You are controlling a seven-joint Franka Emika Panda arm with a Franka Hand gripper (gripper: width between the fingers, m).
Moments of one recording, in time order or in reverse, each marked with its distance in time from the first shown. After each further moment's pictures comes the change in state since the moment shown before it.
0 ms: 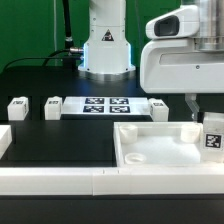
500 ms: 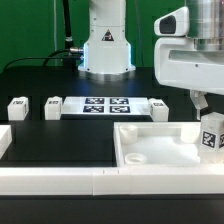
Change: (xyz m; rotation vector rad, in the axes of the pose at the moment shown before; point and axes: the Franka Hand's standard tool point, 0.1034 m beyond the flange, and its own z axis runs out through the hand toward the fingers) arm -0.003 -0.003 0.001 -0.001 0.005 0.460
